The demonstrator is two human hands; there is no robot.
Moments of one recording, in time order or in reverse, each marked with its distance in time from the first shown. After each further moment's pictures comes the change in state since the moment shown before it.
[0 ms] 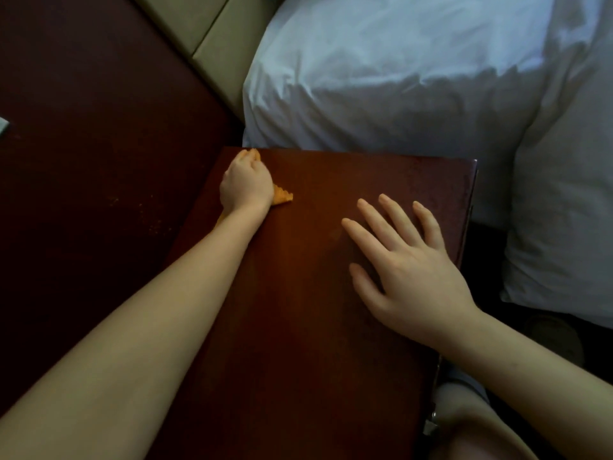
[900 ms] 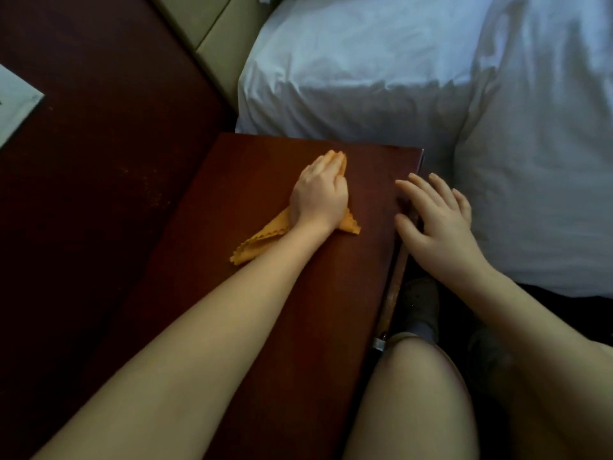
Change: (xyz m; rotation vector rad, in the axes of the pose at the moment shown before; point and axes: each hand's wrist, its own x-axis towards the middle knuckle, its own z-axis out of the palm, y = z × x) left_hand -0.129 0.061 0.000 -0.086 -0.229 0.448; right_hand -0.038 0.046 -0.030 0.232 0.138 0.290
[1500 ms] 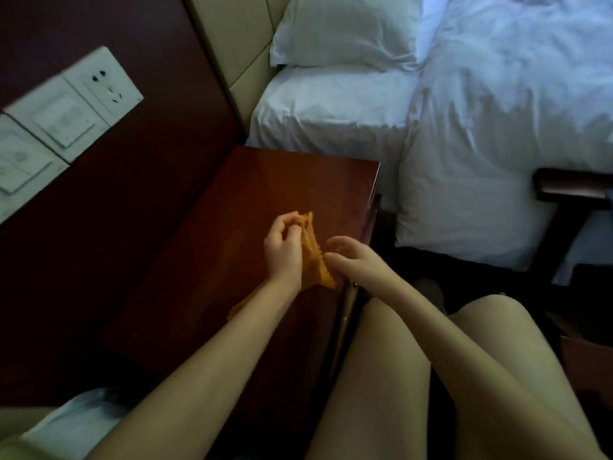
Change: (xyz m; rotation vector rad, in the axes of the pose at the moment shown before) left_hand -0.195 0.012 -0.103 -0.973 0.232 -0.422; right_hand -0.125 -0.111 -0.005 0.512 -0.422 0.278
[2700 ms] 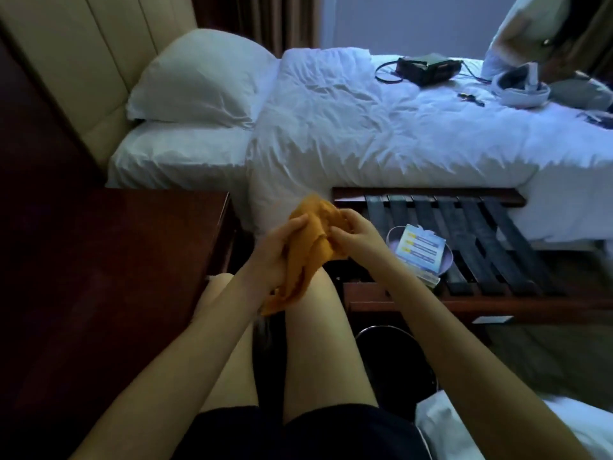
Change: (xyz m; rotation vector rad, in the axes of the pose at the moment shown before) left_hand -0.181 0.091 0.110 -0.666 -1.171 -0.501; right_hand -0.238 -0.016 -0.159 0.037 0.569 -0.155
